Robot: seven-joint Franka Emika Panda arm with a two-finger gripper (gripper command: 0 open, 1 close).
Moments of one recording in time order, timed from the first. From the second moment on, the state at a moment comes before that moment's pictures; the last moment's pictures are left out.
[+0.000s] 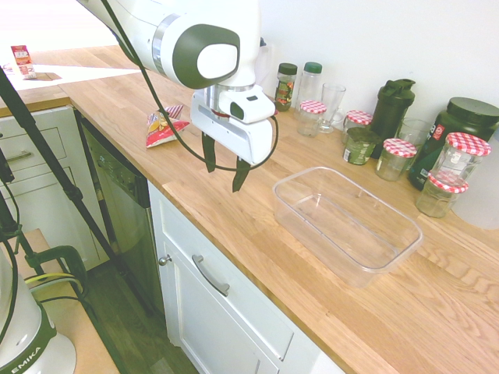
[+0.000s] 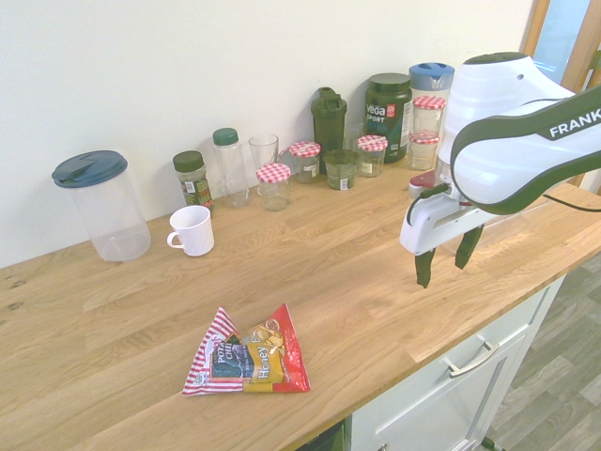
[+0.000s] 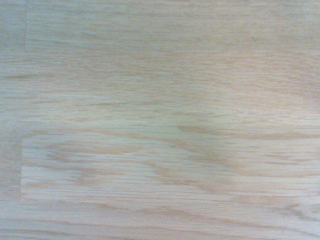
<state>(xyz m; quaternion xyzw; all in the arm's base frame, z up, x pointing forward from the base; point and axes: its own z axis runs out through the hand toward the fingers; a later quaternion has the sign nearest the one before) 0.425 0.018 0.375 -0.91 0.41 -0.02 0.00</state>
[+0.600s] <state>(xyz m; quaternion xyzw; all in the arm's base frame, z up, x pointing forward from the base) 0.435 0.116 0.403 -0.92 0.38 -0.05 0.01</state>
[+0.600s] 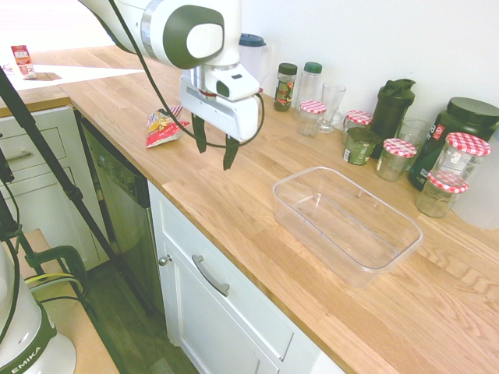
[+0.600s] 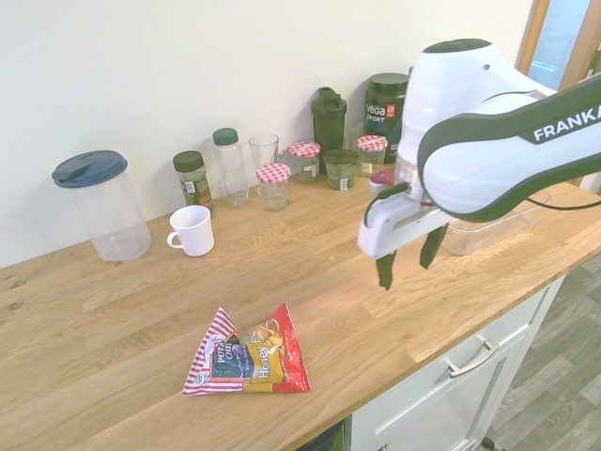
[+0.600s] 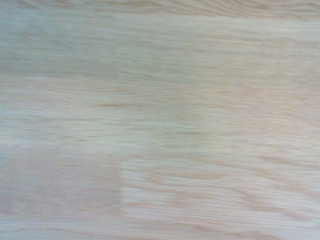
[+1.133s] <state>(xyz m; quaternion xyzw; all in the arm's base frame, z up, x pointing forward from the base) 0.470 0.325 0.399 -0.94 0.32 -0.09 -0.01</state>
